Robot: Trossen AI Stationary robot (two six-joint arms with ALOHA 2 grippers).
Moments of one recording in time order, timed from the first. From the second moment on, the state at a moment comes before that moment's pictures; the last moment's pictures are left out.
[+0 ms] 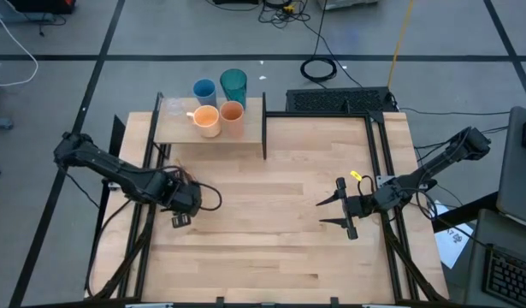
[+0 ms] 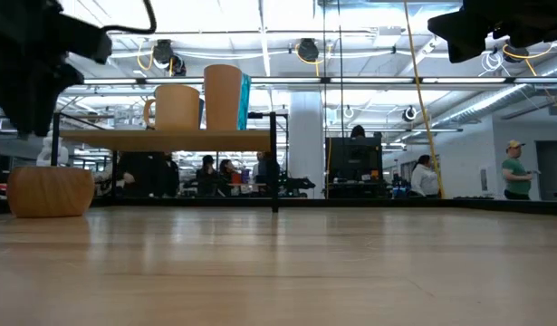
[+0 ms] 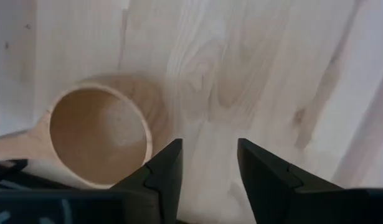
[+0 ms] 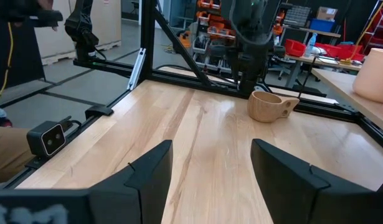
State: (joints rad) left arm -0.36 1.20 0.87 -1.19 -0.13 -0.62; right arm 0.54 0.83 0.27 0.42 0.37 -0.06
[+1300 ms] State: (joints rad) left arm -0.14 1.20 0.76 -1.15 -0.23 -0.53; right arm 0.49 0.83 0.27 0.39 0.37 0.01
